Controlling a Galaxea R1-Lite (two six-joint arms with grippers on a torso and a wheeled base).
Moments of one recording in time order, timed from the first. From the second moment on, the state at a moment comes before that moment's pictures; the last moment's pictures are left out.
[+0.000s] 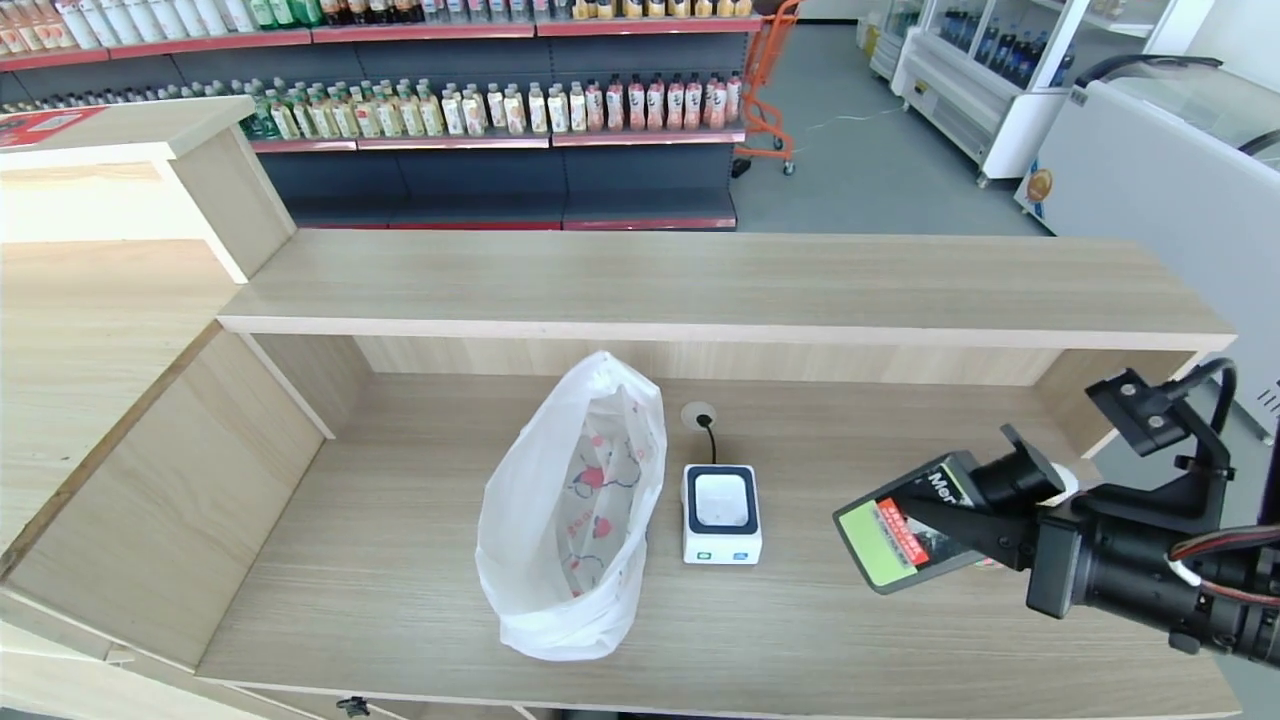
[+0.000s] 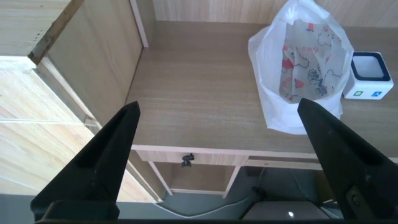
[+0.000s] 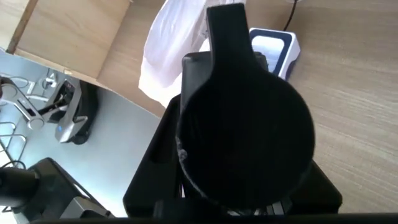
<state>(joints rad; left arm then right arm) 0.00 0.00 0.00 0.00 0.00 0.01 0.38 1.32 -0.39 -0.67 0.32 0.24</state>
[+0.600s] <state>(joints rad) 0.00 0.00 0.00 0.00 0.00 0.01 0.31 1.28 -0.43 -0.62 0.32 0.38</state>
